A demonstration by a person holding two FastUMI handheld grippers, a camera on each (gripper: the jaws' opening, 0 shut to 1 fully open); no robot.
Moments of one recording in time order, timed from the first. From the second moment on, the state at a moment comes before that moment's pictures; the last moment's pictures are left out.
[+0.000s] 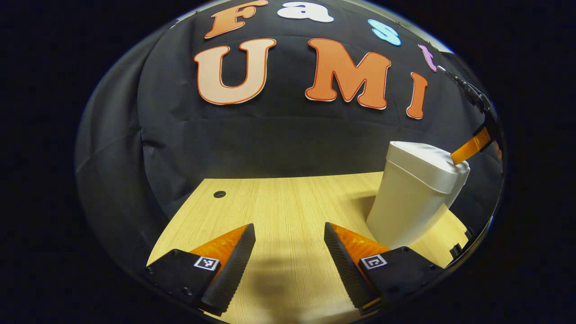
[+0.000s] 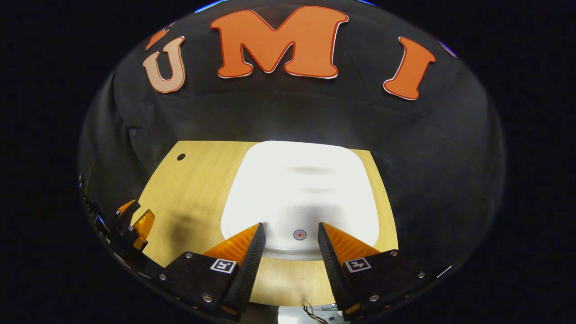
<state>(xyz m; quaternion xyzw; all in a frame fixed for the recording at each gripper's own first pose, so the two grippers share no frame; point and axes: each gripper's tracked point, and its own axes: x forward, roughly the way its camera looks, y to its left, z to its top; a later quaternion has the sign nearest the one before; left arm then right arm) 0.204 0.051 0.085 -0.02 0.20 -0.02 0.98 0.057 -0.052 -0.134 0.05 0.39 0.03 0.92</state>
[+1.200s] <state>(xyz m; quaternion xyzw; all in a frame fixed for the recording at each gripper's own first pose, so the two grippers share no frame) 0.222 0.070 0.222 -0.02 0.09 -0.02 1.00 0.071 -0.015 -0.101 0.07 0.20 0.04 0.98</state>
